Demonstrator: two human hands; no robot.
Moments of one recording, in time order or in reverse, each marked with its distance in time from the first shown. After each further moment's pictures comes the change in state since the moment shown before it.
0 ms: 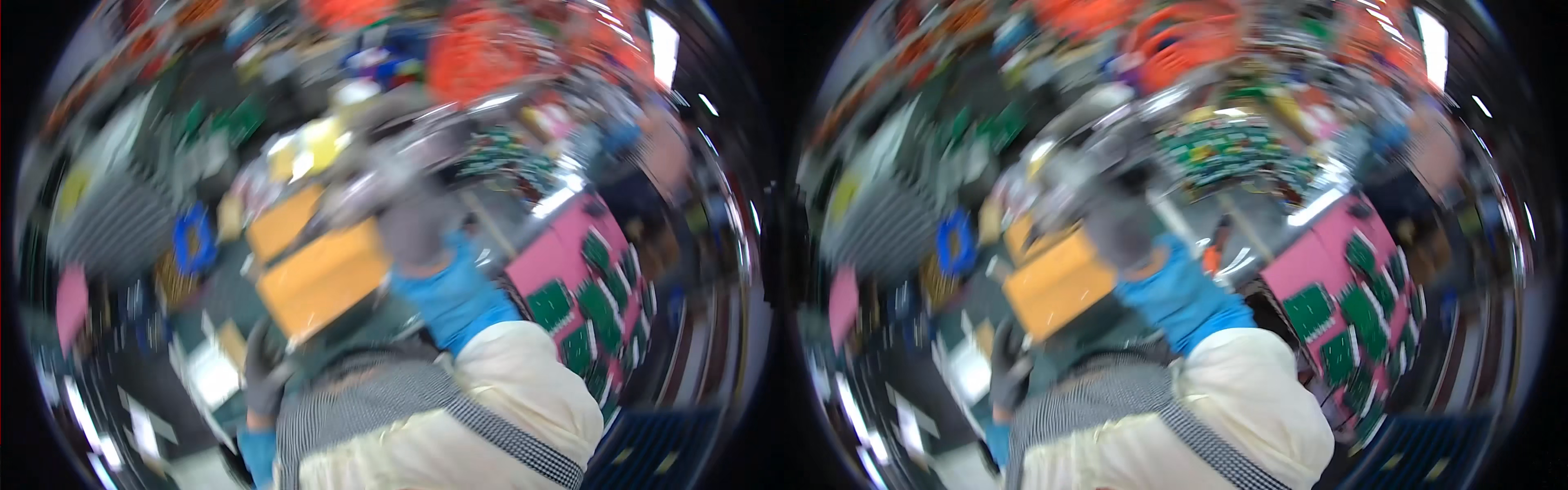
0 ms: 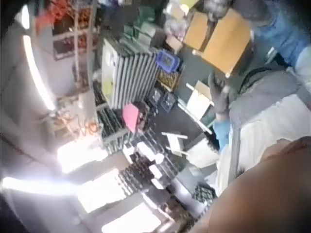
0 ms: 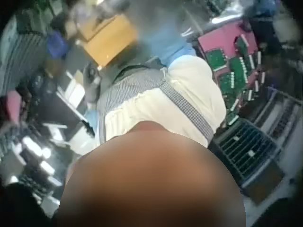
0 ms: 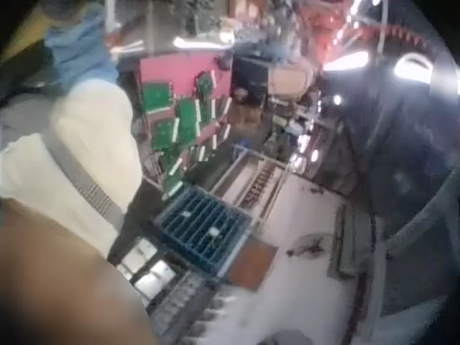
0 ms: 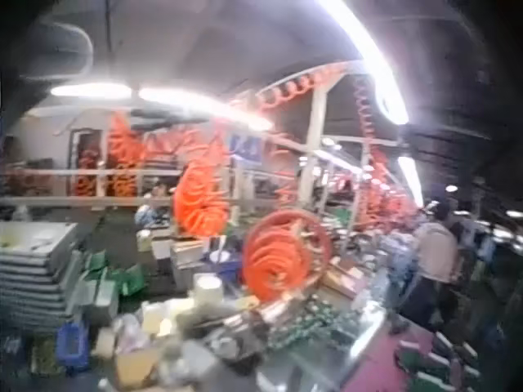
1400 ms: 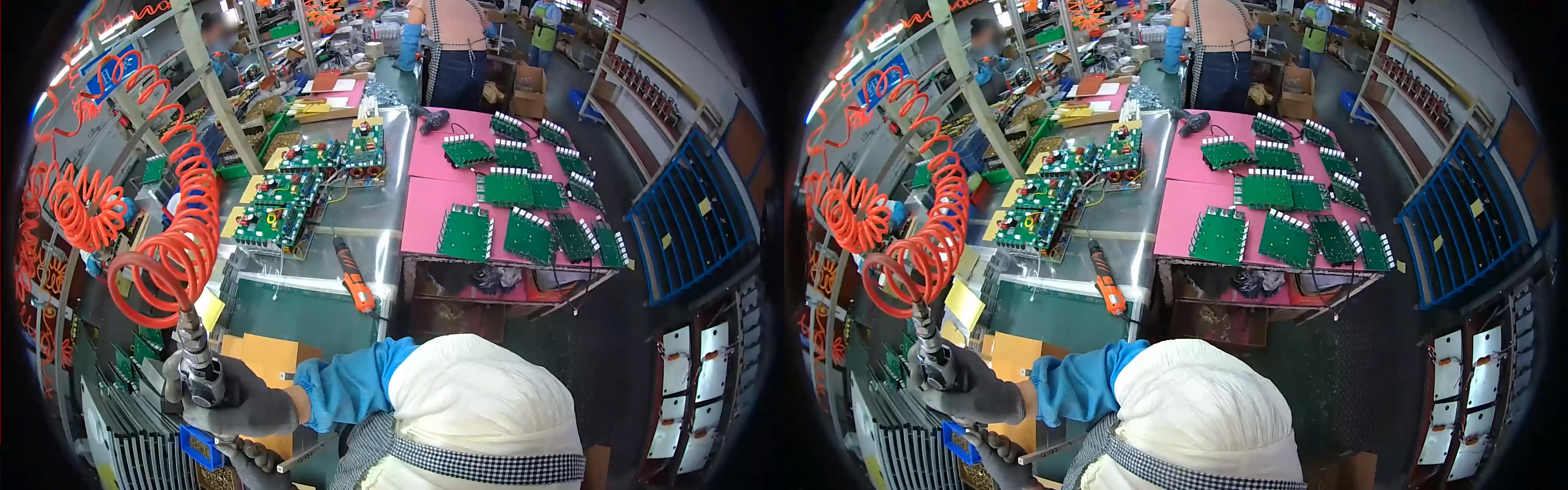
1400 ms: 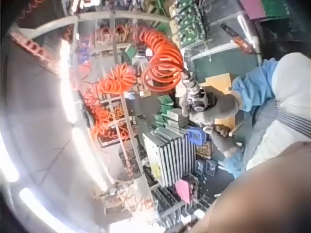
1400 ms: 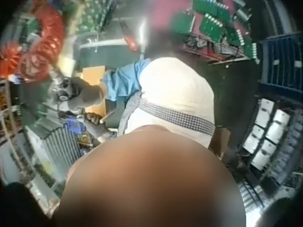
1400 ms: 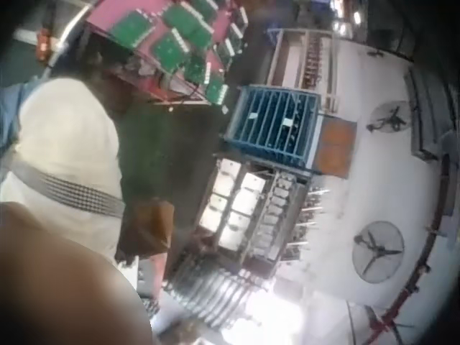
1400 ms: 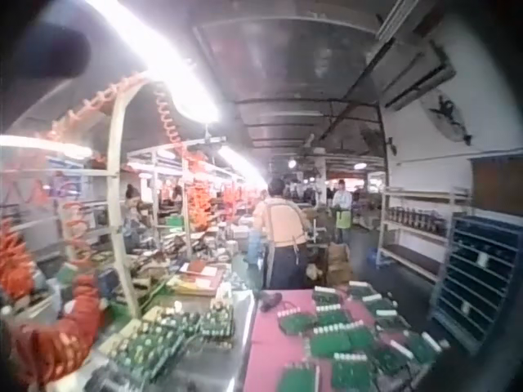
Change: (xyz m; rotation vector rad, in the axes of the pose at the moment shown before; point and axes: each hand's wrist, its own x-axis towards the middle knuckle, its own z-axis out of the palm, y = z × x) left_hand 0.077 0.083 0.085 -0.110 0.179 -0.338; right_hand -0.052 0.021 0.028 0.228 0.081 -0.342
